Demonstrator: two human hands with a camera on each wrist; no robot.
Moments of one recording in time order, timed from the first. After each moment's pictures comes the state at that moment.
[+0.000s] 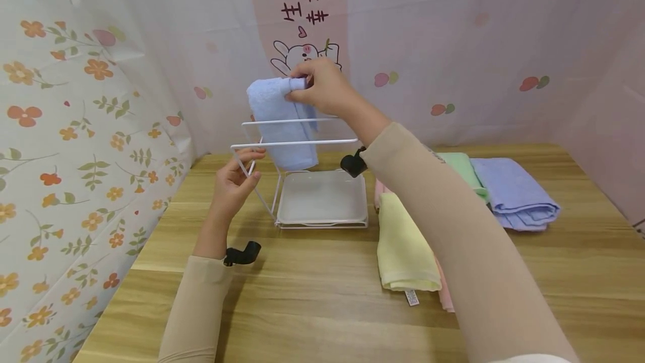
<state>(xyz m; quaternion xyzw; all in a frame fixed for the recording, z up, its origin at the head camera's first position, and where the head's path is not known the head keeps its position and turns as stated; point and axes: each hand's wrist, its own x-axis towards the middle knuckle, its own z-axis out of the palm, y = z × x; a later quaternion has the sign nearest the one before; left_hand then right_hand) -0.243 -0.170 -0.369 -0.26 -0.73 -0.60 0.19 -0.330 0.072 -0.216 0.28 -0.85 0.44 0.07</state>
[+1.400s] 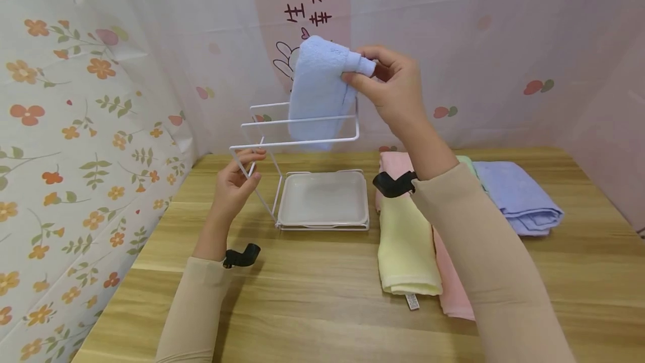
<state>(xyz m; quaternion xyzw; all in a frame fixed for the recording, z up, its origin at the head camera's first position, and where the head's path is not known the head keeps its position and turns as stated) -0.241 -0.173 -0.370 -0.25 -0.74 -0.59 0.19 -0.287 0.142 -0.224 0.25 -0.57 0.76 0.17</state>
